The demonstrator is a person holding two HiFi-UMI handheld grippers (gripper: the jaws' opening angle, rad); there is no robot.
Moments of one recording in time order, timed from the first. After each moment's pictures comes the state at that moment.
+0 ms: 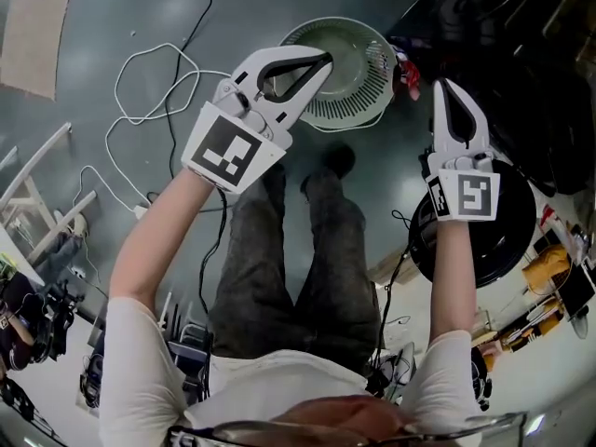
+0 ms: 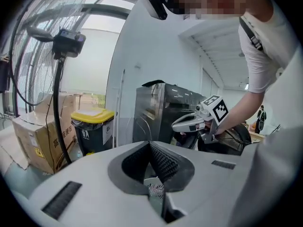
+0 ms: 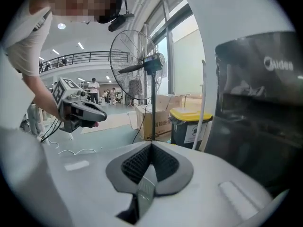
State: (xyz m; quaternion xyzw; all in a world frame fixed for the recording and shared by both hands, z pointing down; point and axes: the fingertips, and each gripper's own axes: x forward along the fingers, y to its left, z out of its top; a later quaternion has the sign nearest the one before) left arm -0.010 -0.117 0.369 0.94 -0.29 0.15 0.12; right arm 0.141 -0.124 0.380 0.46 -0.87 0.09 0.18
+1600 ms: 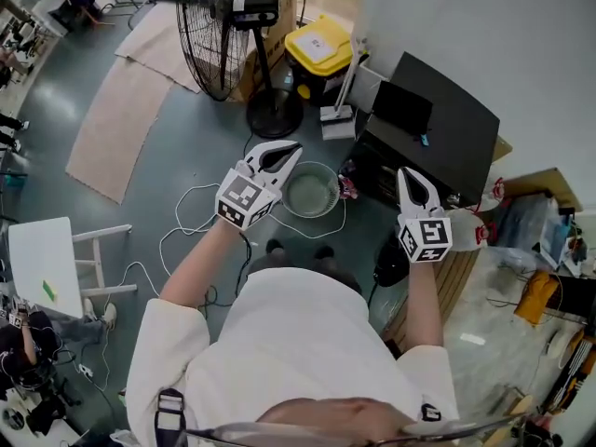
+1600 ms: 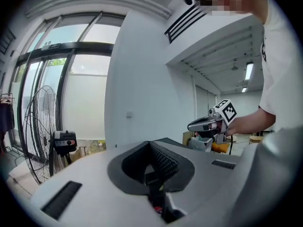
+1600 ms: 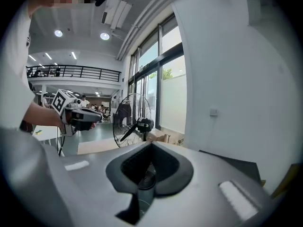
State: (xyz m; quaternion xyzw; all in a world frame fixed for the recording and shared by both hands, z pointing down) left arm -0.030 0.028 -0.166 0.95 -0.31 0.08 0.02; right arm 0.189 0.064 -0.161 0.55 -0.83 0.03 0.11
